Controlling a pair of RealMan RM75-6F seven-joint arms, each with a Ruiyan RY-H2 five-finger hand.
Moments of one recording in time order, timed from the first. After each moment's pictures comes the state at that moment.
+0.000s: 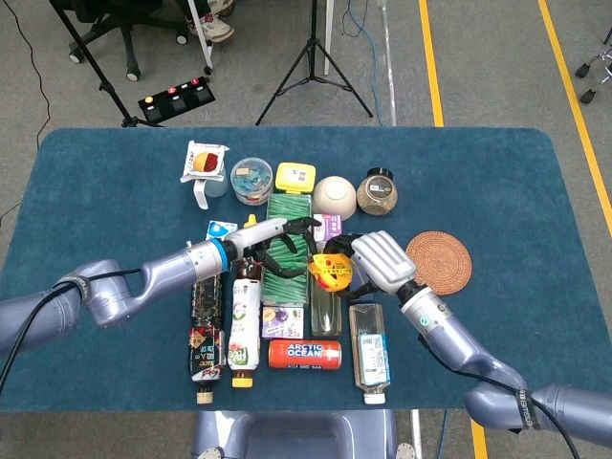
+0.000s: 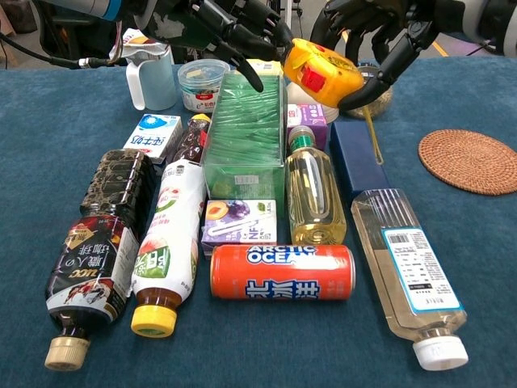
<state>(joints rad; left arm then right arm) -1.31 -1.20 -0.05 -1.45 1.55 0.50 -1.40 0.79 -1.25 0.25 -1.79 -1.21 0.94 -0.01</state>
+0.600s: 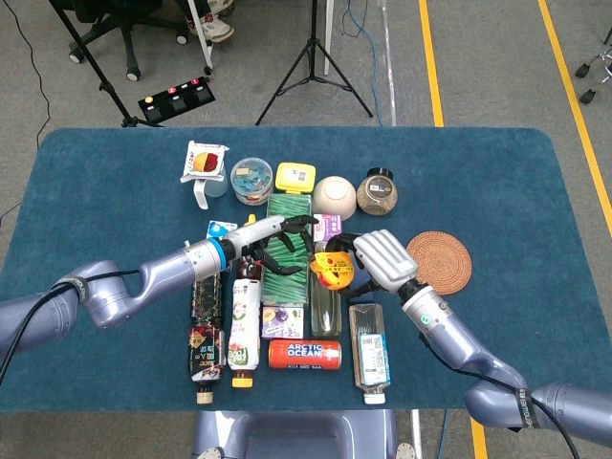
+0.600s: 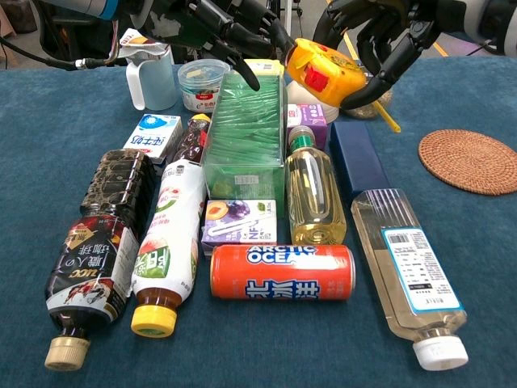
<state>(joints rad) -1.30 -1.20 -0.07 -1.46 1.53 0.49 -1.37 0.79 -1.25 0.25 -1.78 -1.21 0.94 -0.01</state>
